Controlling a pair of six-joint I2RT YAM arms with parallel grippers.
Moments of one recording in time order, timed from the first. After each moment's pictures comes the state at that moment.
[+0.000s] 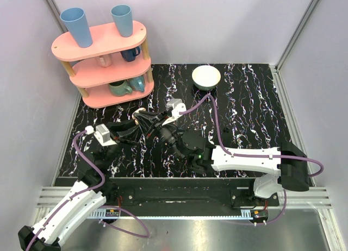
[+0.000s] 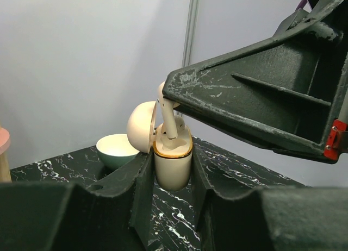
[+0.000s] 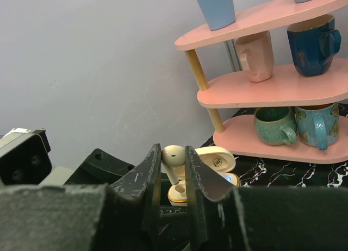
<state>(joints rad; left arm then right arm) -0.58 0.37 0.29 0.60 0.18 -0.24 1.34 1.49 1.11 0.77 0.56 0.23</state>
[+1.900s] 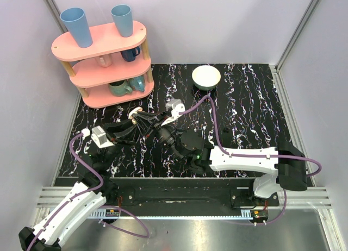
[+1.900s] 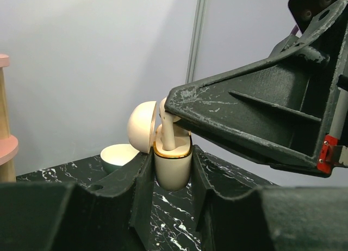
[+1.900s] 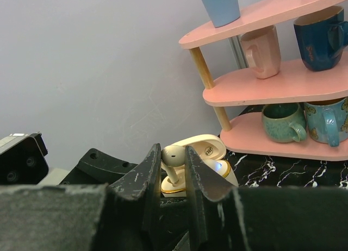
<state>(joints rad) -0.58 0.35 0.27 0.64 0.14 -0.25 1.34 1.51 1.11 0.79 0.55 0.27</state>
